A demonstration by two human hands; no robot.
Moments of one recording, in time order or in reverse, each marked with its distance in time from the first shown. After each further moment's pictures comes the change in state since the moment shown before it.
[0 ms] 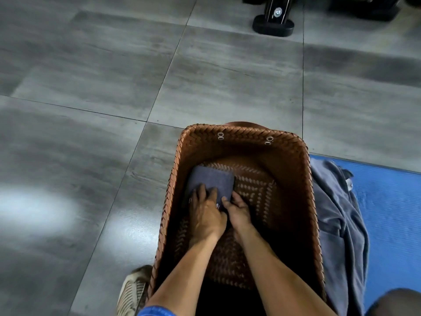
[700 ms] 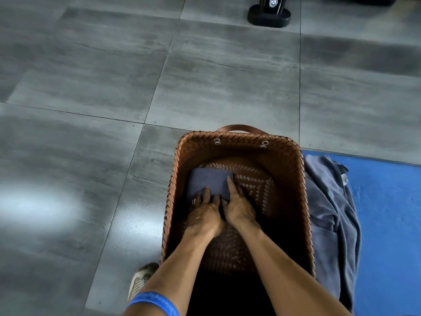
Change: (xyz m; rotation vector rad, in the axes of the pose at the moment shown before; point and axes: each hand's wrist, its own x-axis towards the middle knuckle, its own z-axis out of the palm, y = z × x) left_hand 0.008 0.007 -0.032 0.367 -0.475 0.050; right_hand -0.010 -0.038 -0.002 -1.133 -0.034 -0.118
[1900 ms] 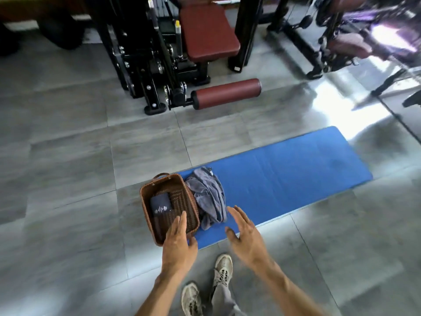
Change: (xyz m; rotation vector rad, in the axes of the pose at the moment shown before) left_hand -0.670 0.180 -0.218 -0.321 0.286 0.358; right_hand -0.738 -0.028 -0.338 0.294 0.514 -0.040
